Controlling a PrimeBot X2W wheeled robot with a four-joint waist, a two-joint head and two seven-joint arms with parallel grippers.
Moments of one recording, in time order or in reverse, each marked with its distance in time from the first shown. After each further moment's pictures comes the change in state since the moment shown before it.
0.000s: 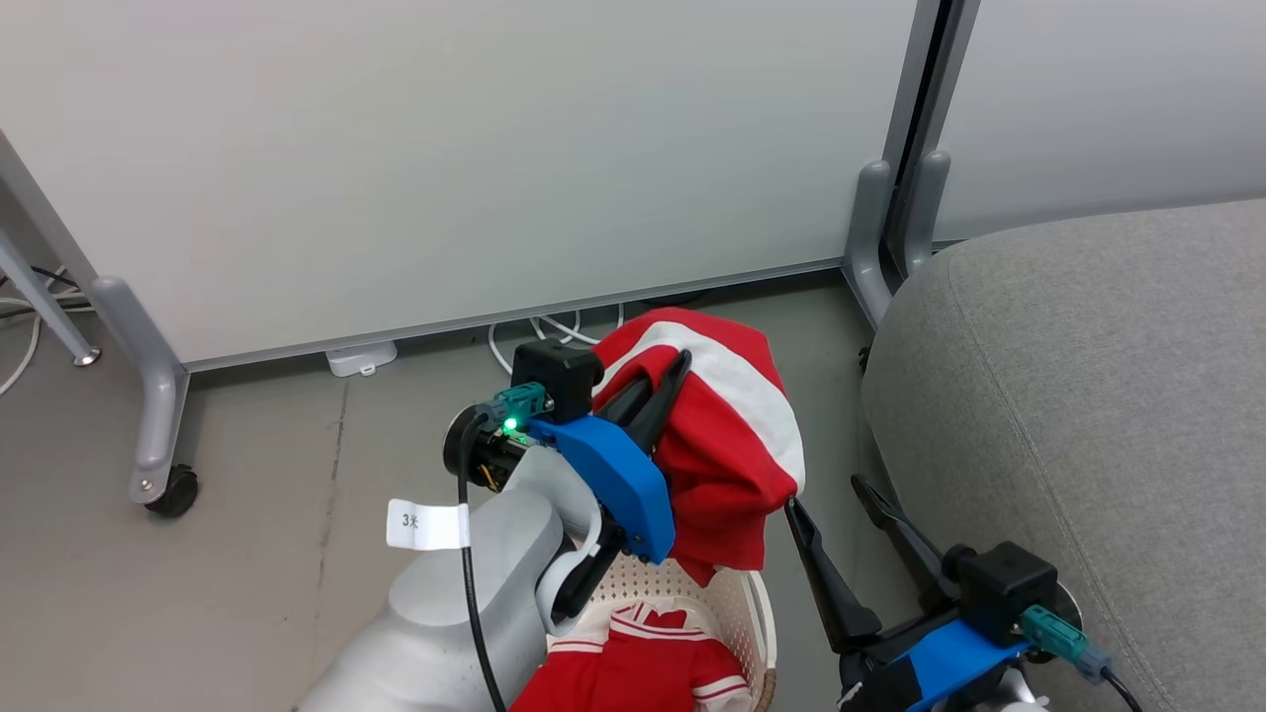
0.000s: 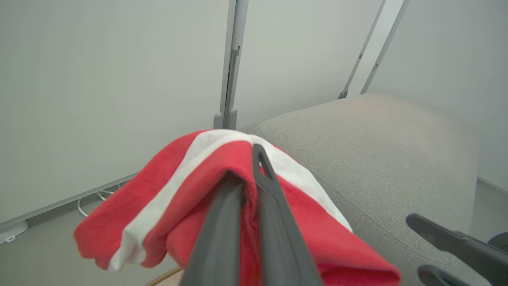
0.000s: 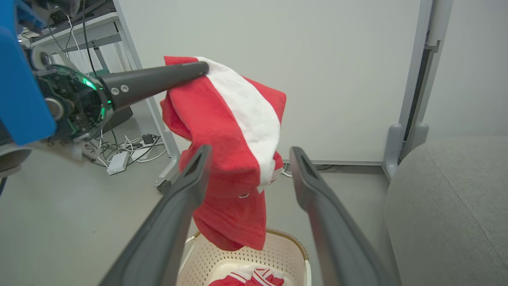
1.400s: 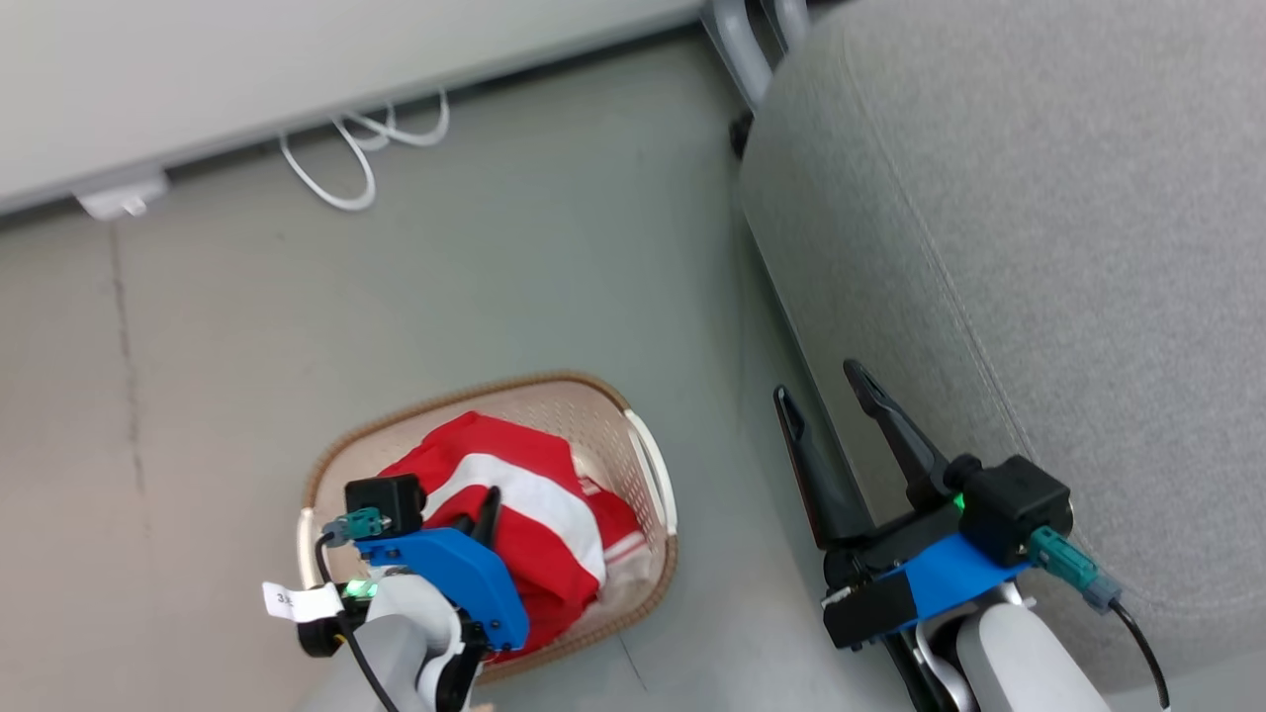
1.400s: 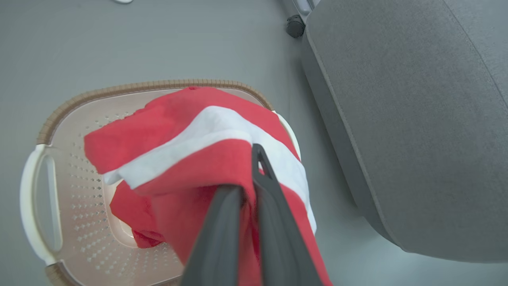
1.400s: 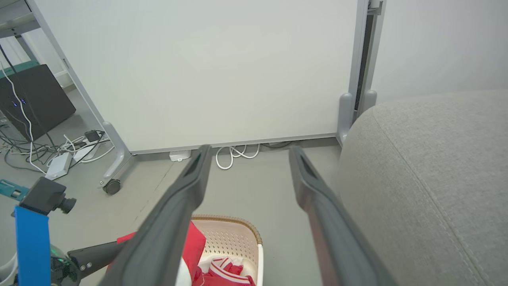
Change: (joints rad) left arm 0.223 0.002 0.464 0.242 0.209 -0.023 0.057; right arm -0.183 0.000 0.024 0.053 0.010 0.000 -0.109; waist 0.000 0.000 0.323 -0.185
